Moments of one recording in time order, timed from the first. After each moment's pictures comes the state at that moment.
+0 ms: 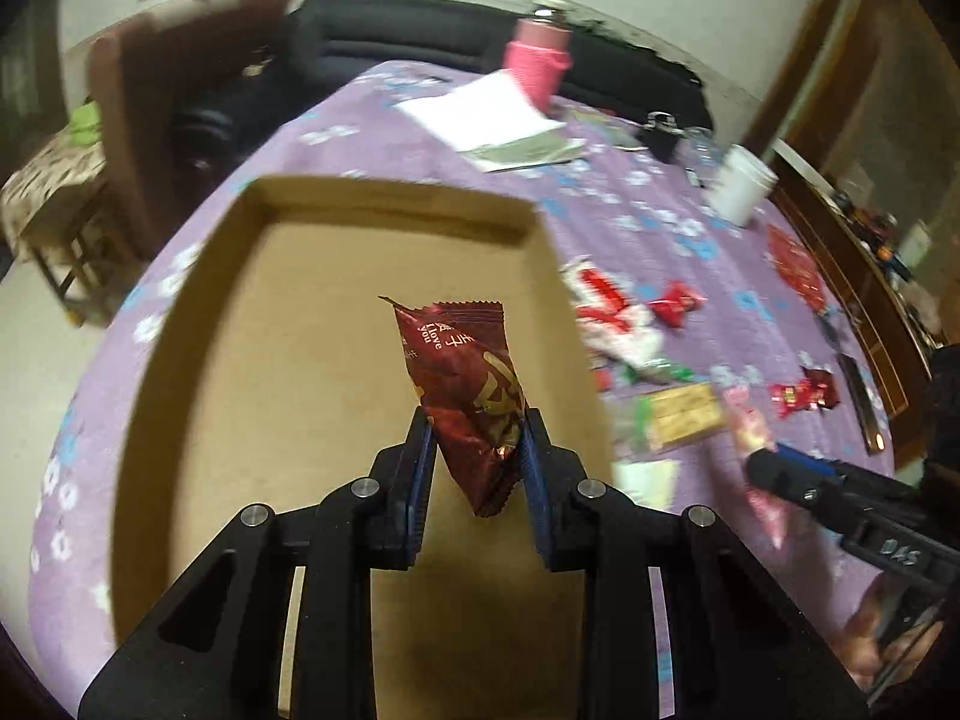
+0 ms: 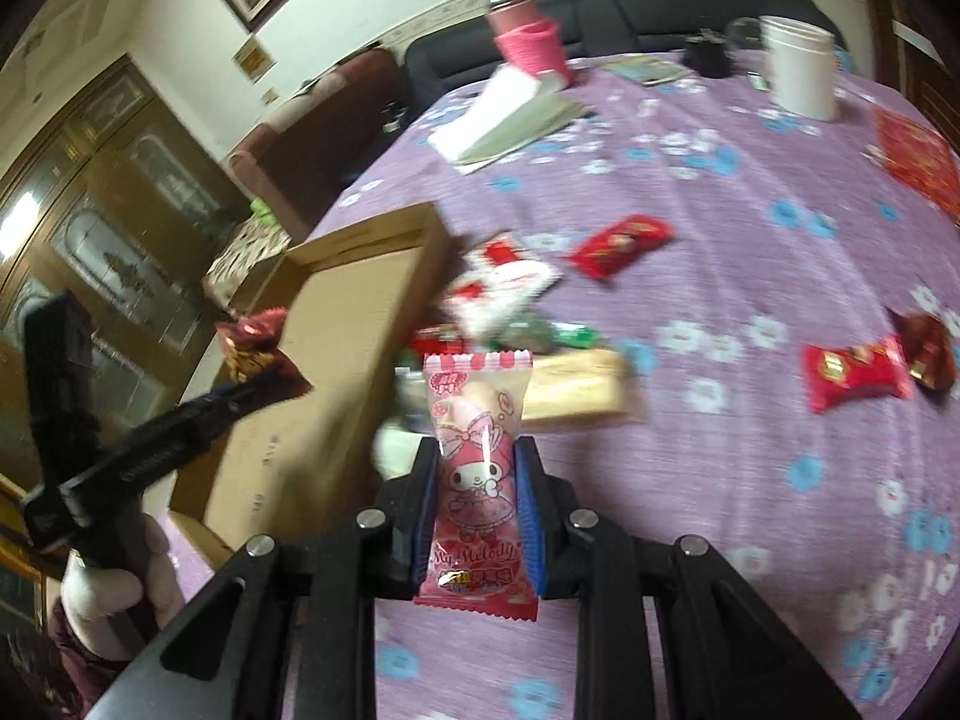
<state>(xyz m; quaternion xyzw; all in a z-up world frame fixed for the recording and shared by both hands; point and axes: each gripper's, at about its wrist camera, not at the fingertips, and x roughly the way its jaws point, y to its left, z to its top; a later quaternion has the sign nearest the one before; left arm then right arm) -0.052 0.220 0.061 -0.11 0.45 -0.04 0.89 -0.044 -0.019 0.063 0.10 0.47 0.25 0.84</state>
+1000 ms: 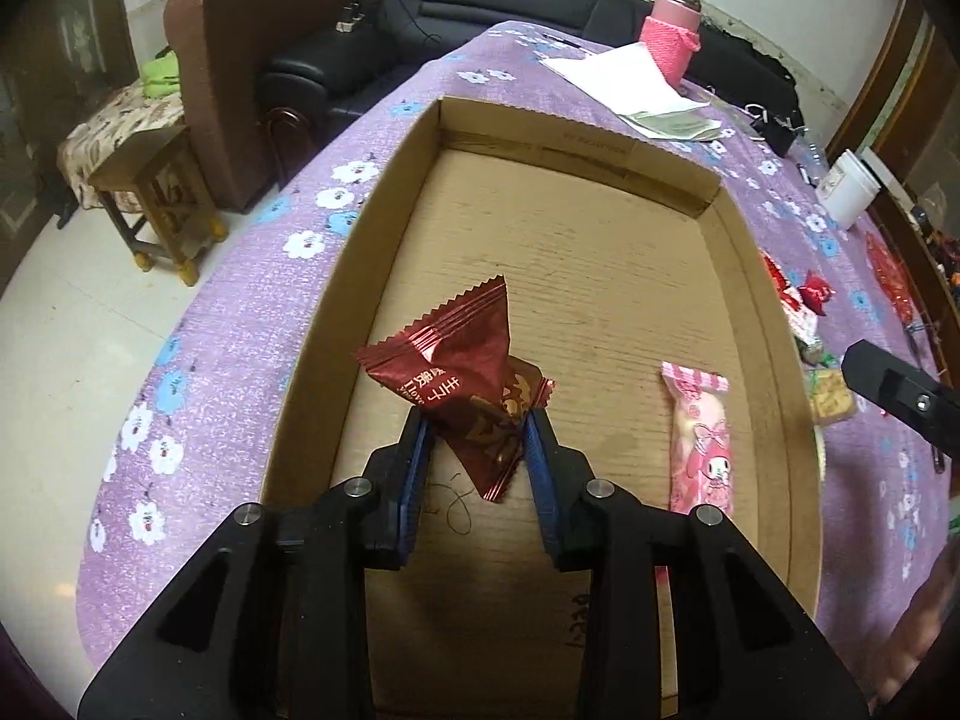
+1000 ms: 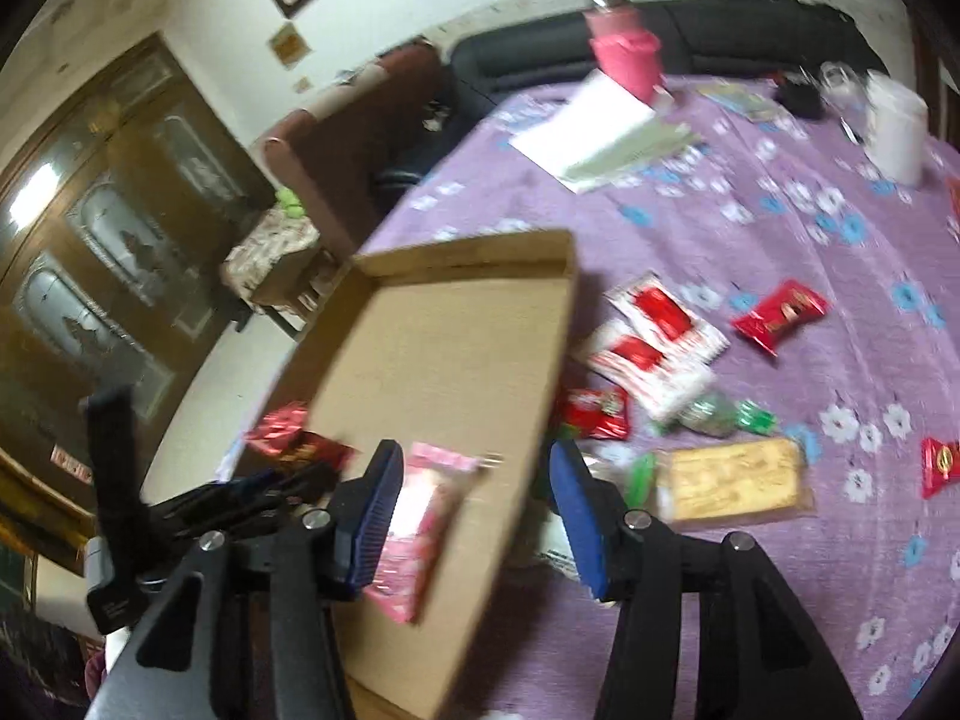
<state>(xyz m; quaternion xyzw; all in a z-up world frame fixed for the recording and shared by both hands) -0.059 0.286 0.027 -0.10 0.49 0.05 0.87 -0.023 0.065 0.071 0.09 0.46 0.27 0.84</state>
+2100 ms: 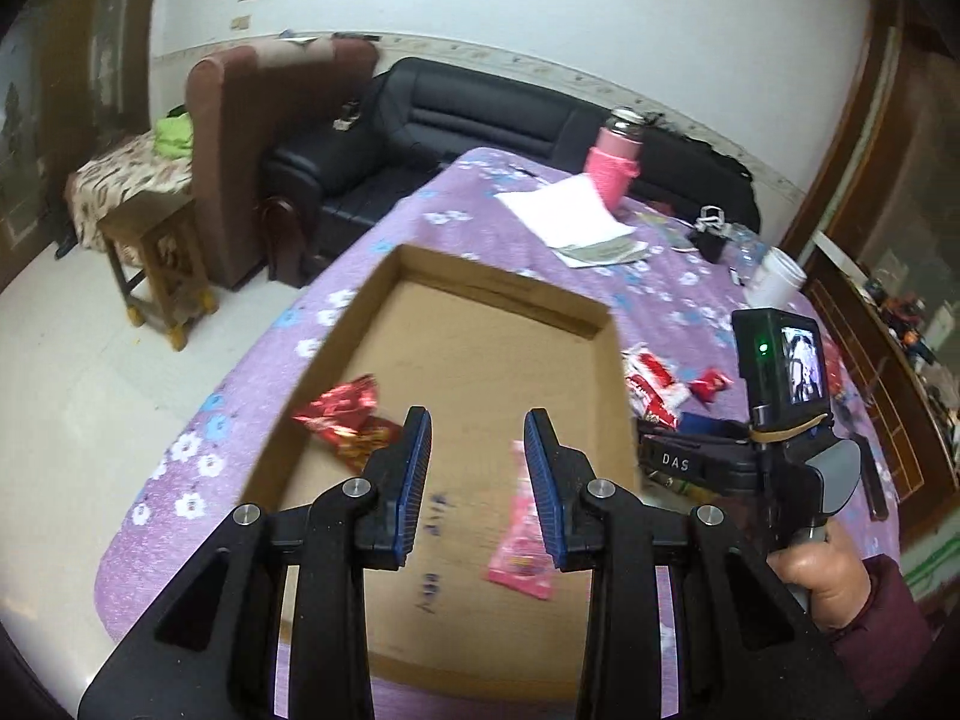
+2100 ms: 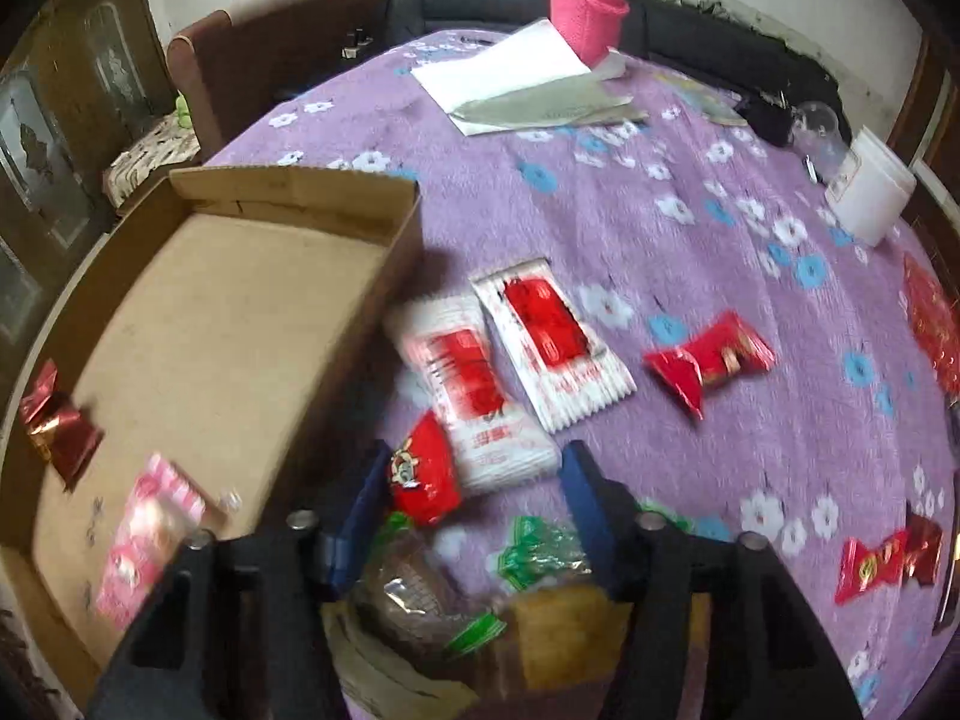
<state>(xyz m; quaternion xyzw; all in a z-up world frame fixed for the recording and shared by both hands) -0.114 0.262 0.107 -0.14 0.36 0.03 0.92 0.032 0.082 0.021 -0.08 0.49 0.15 0.85</state>
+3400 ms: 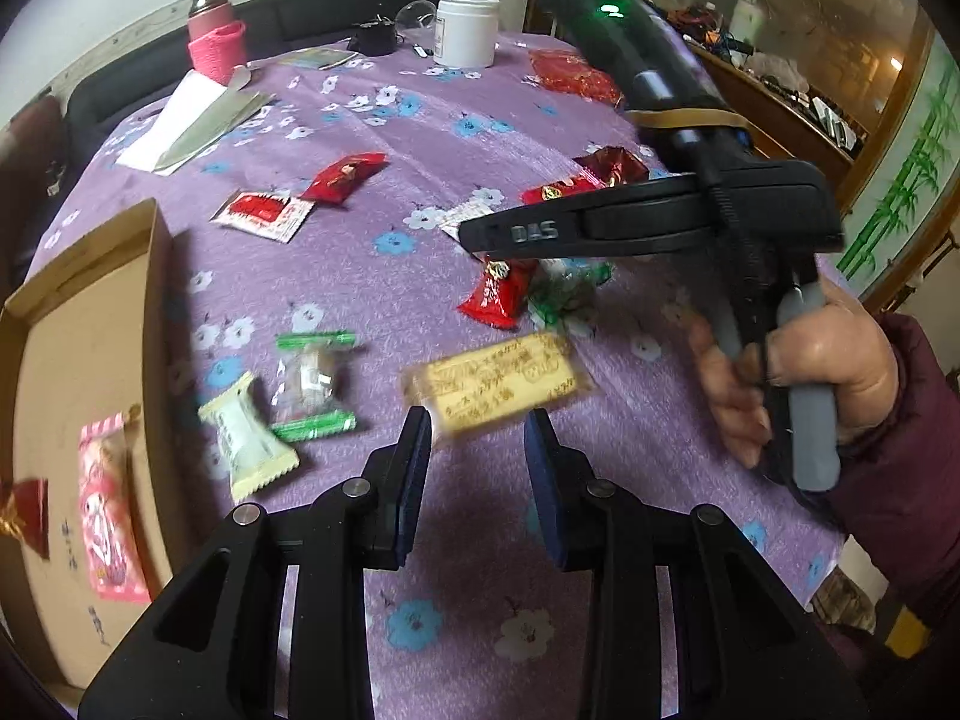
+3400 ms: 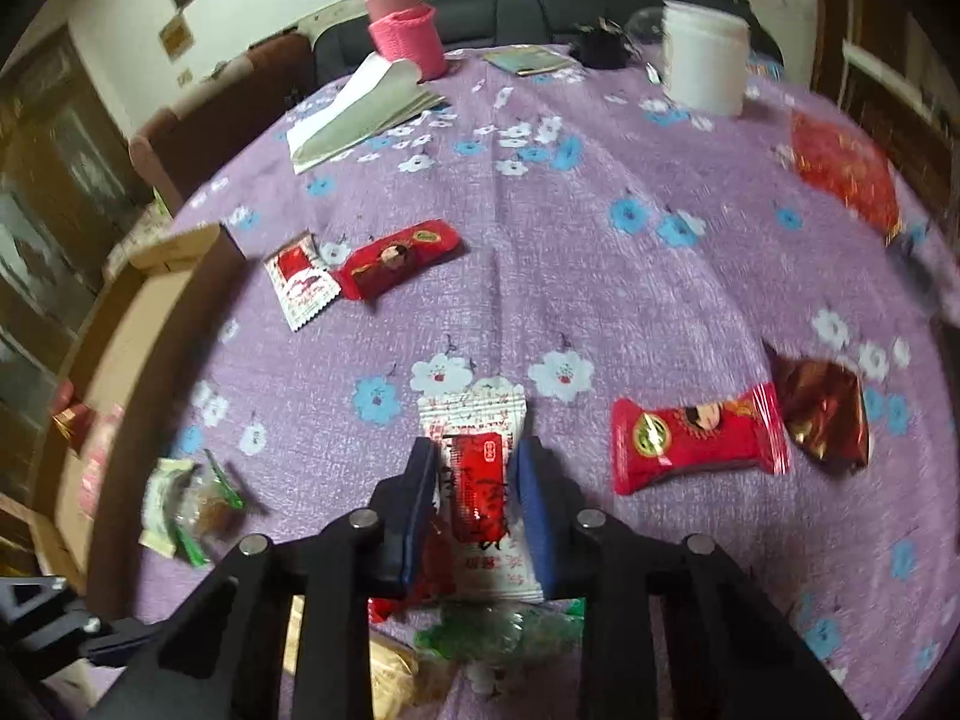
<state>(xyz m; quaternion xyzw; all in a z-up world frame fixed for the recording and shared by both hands) -0.092 0.042 0.048 0.08 0.47 -0.25 0.84 0.006 -0.093 0.025 0.05 0.48 0.14 0.86</state>
